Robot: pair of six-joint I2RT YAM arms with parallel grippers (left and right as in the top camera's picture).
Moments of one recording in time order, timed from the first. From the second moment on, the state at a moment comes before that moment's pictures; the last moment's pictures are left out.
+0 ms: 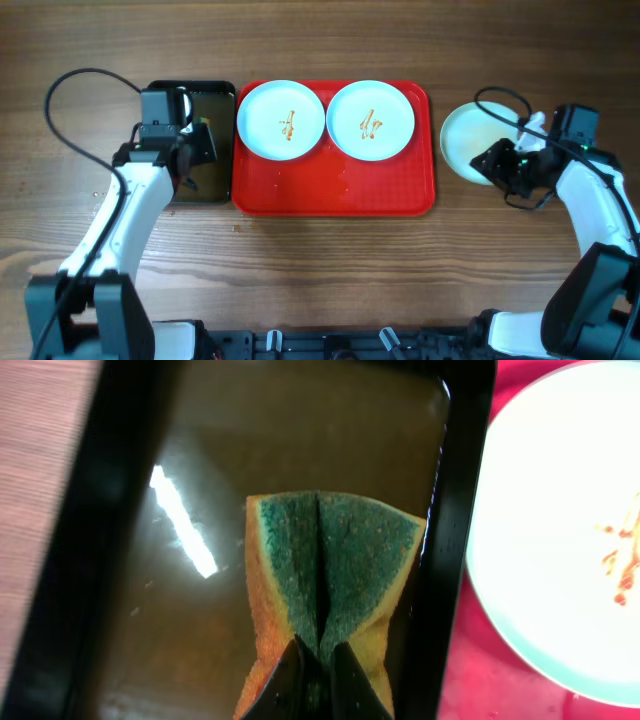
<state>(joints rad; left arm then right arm) -0.01 1.54 0.97 -0.46 -0.07 -0.18 -0.30 1.57 0.95 -0.68 -0.46 0.20</state>
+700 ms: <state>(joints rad) -0.01 1.72 0.97 -0.26 0.00 0.00 -0.14 1.57 0.95 -0.67 -0.41 0.15</state>
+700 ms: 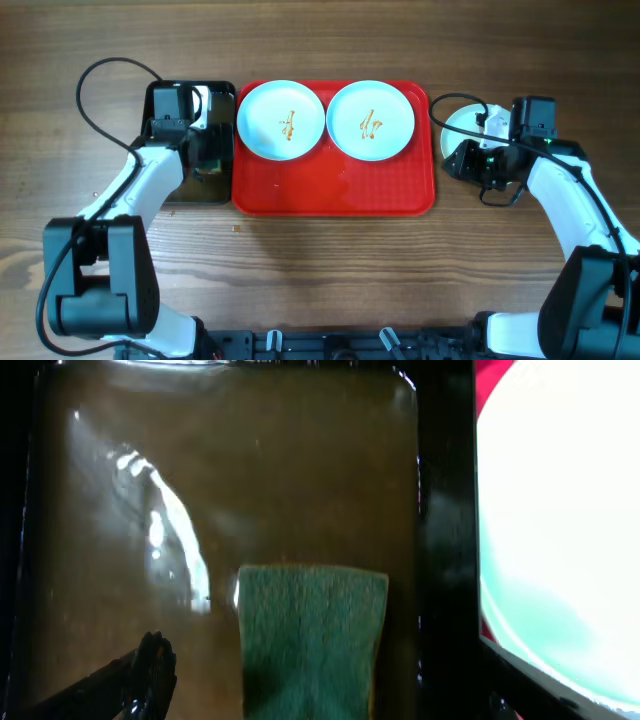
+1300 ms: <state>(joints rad) 0.00 1.83 0.97 -0.22 0.00 0.00 -0.14 1.57 0.95 -0.68 -0.41 0.15</state>
